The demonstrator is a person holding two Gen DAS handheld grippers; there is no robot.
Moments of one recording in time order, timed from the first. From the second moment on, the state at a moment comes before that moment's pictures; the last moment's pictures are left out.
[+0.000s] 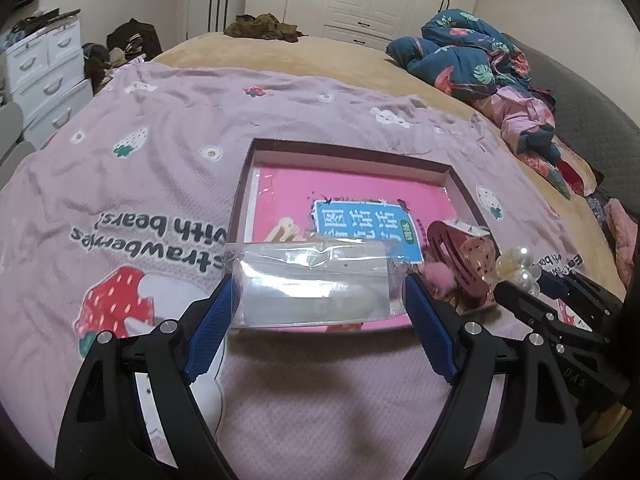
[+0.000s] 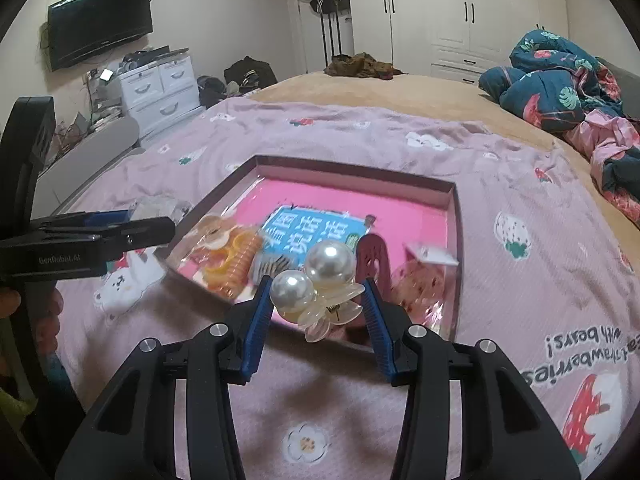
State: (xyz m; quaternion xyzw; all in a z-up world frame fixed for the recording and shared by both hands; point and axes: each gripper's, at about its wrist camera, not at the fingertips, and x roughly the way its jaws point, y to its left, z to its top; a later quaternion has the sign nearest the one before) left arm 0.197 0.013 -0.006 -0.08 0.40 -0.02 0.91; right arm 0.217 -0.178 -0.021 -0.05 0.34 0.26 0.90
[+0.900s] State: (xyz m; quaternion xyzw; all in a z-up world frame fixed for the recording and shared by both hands) left arm 0.248 0.009 -0.046 -0.07 0.44 -0.01 0.89; right arm 0.259 -0.150 -0.070 -0.08 0.39 0.26 0.88
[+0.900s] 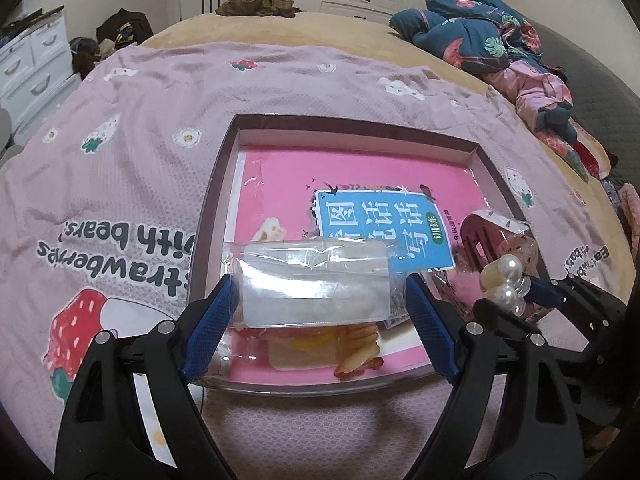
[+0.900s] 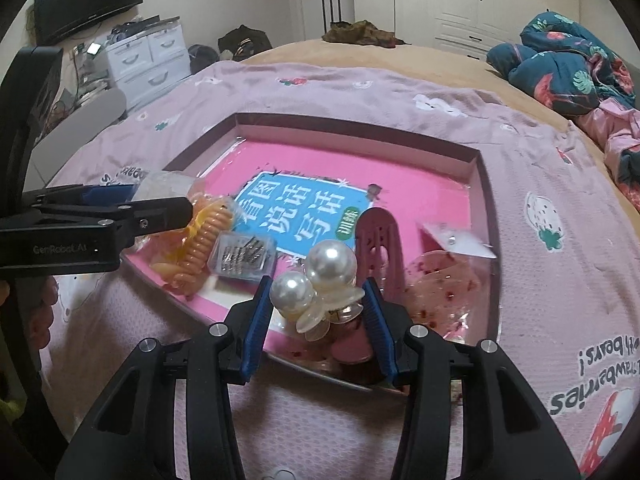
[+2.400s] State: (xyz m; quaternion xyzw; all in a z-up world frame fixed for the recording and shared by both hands) left arm 0.087 0.002 -0.005 -0.07 0.37 -0.01 0.93; right arm 0.112 -0.219 -0.017 -0.01 0.33 0.18 0.93
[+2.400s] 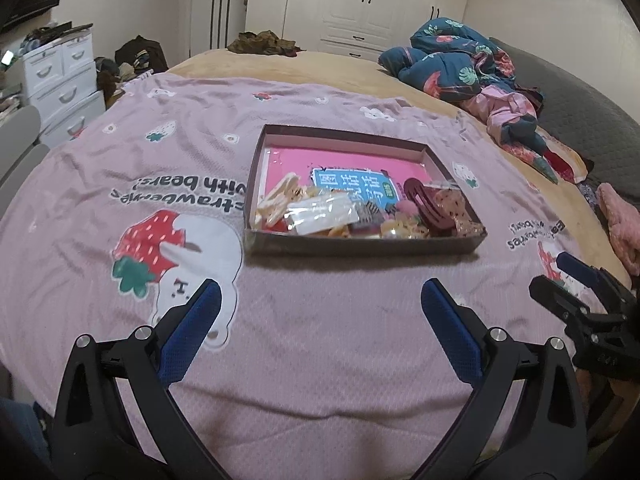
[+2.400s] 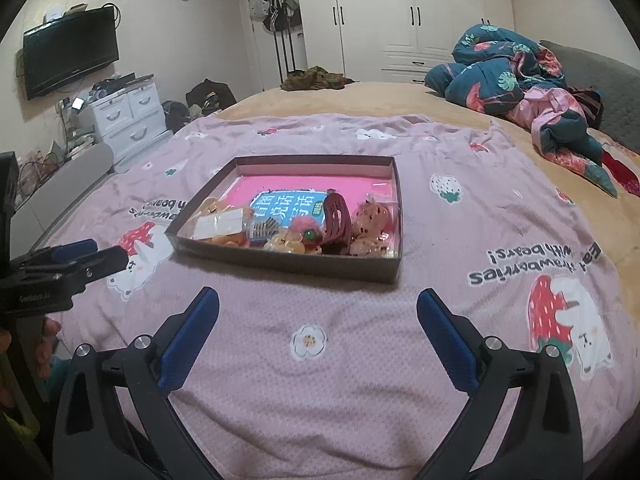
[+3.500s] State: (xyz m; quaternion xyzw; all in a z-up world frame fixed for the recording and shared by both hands) left arm 0.061 0.000 -0.010 -0.07 0.37 0.01 0.93; right arm 0.089 -0.219 -0.028 0.00 0.34 0.19 0.92
